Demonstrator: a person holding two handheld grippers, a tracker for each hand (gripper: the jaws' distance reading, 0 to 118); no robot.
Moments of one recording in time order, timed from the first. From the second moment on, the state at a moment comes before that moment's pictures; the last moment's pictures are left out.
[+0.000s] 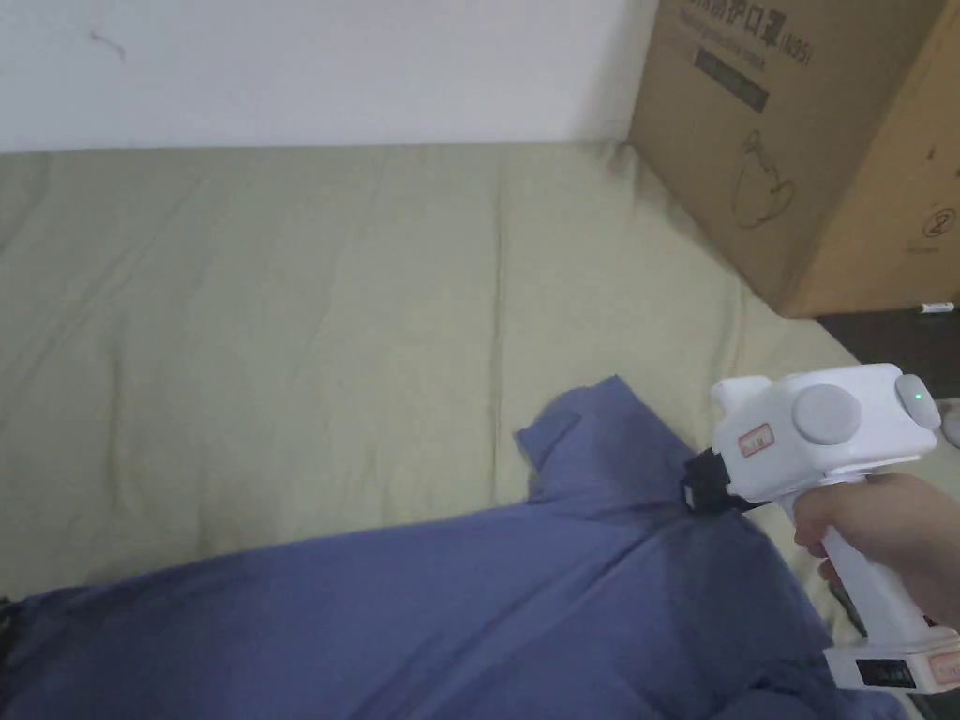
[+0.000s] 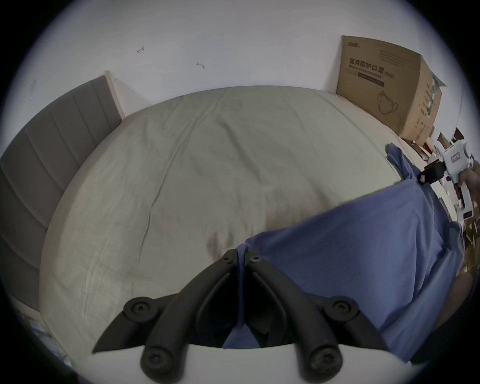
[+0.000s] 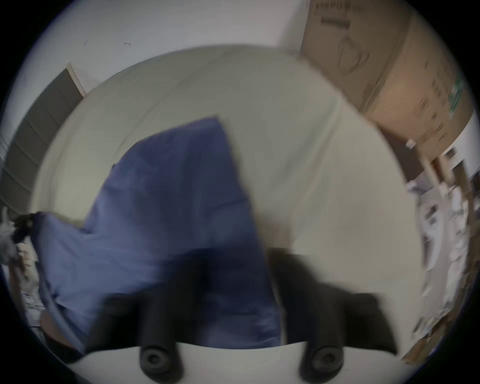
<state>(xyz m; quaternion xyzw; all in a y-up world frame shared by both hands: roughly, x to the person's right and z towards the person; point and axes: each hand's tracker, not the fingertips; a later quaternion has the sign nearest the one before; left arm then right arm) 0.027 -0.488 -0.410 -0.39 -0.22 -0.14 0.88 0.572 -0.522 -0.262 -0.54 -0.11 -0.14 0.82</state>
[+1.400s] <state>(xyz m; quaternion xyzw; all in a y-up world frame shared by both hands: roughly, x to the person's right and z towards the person) -0.073 -0.518 -0.262 -0.42 -0.23 -0.05 0.88 0.471 -0.515 -0.027 -0.43 -0.12 -0.05 0.90</state>
